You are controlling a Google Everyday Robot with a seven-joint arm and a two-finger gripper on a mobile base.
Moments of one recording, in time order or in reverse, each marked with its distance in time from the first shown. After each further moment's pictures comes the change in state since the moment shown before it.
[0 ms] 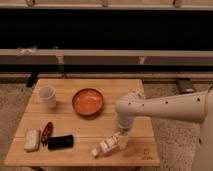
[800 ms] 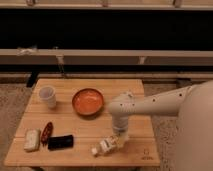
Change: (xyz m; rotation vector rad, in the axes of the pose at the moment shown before) arm 0.002 -0.001 0.022 -0.087 0.087 0.054
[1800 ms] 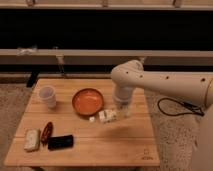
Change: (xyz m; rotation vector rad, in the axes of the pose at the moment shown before) arm -0.007 -0.068 -0.152 0.111 -0.049 -0.011
